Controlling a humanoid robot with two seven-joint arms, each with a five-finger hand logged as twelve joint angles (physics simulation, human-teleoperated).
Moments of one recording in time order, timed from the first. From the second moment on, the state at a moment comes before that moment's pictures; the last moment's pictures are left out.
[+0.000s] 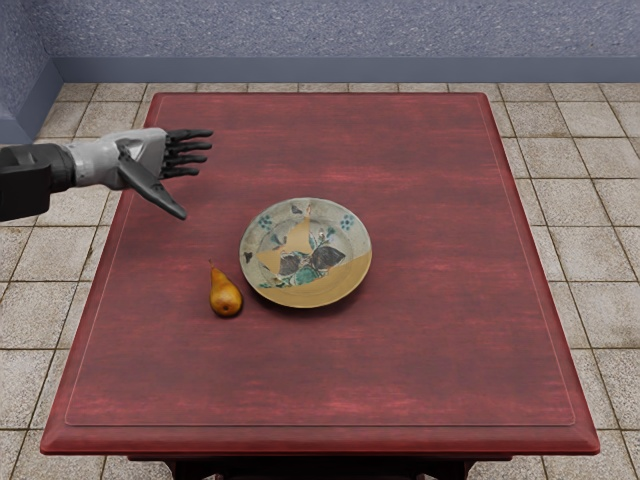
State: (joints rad) left arm -1.11 0.57 -0.14 -0.75 0.21 -0.61 0.00; right arm -0.04 0.00 -0.06 0.13 0.05 0.06 -0.08
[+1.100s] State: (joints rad) left arm -1.17 0.61 -0.30 -1.11 1.18 -0.61 -0.01; right arm -0.05 0.00 -0.06 0.13 0.05 0.06 -0.08
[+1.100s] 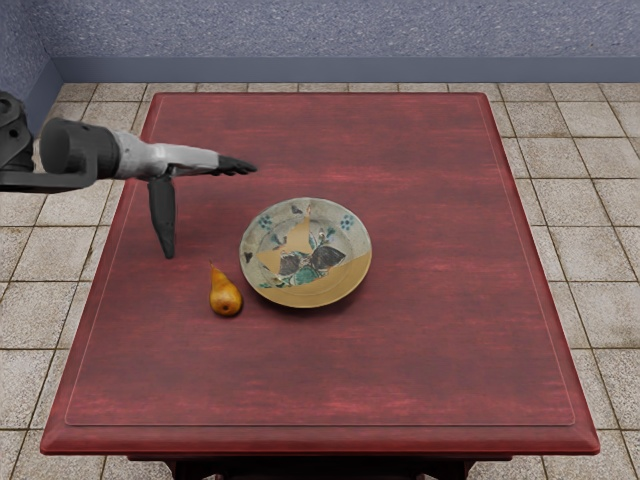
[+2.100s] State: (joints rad) left arm -1.41 0.74 0.16 -1.40 1.28 -0.61 -0.07; right arm -0.05 0.00 -0.06 0.13 0.05 0.06 -0.08
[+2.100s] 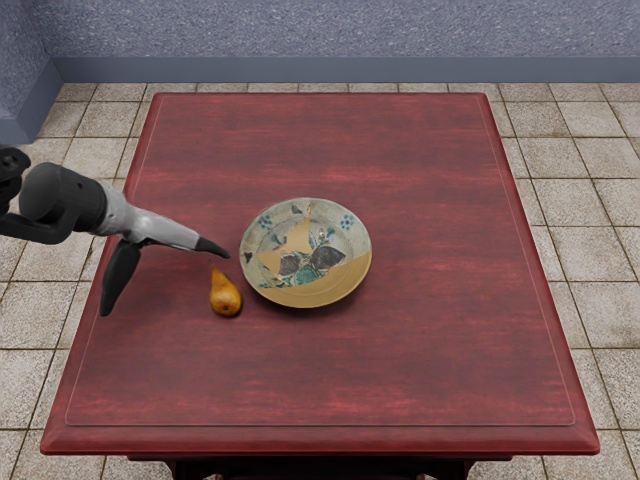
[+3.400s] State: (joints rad) left arm -1.48 0.74 0.19 -1.58 1.38 -0.61 -0.07; right arm -0.05 0.00 -0.06 0.13 0.05 0.06 -0.08
